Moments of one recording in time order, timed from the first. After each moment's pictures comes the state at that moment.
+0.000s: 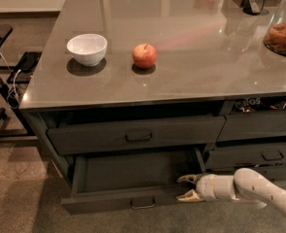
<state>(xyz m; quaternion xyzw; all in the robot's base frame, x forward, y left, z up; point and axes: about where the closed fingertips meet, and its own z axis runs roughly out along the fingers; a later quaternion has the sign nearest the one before) 0.491 -0.172 0.409 -0.61 0.65 0.18 0.41</state>
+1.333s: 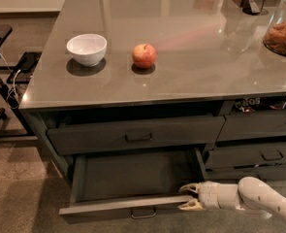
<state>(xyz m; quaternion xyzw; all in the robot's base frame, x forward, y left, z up) 0.460 -0.171 0.413 -0.61 0.64 0.19 0.42</state>
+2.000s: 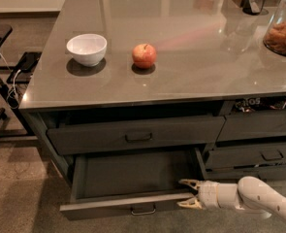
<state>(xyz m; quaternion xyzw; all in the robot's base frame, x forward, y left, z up) 0.460 -0.171 0.413 -0.61 0.64 0.19 0.42</state>
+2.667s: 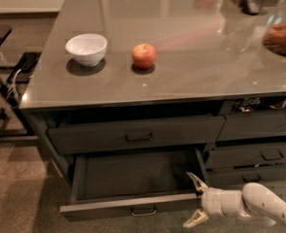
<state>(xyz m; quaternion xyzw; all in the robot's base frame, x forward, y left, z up) 0.430 -0.180 0.393 -0.62 0.63 0.21 0.41</state>
